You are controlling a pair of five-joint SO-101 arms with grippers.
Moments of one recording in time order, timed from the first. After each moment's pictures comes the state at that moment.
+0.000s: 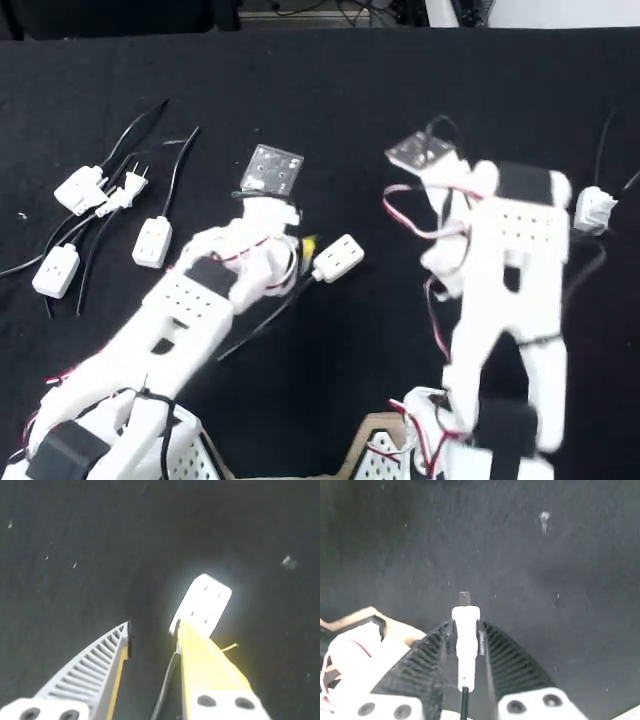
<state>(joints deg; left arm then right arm) 24.2 -30.3 53.5 29.7 6.1 11.5 -21.2 20.2 99.3 49.5</state>
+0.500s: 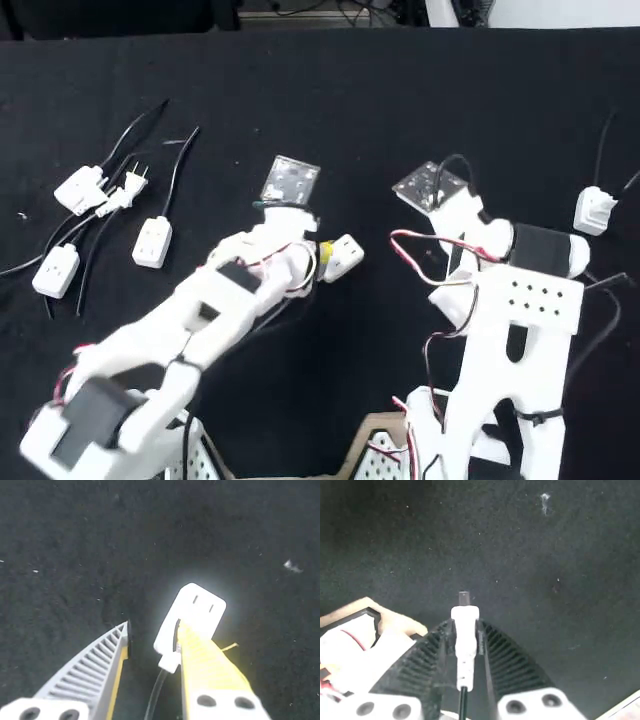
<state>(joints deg) 27.5 -14.9 53.3 14.1 9.1 14.3 -37.2 30.5 99.3 51.9</state>
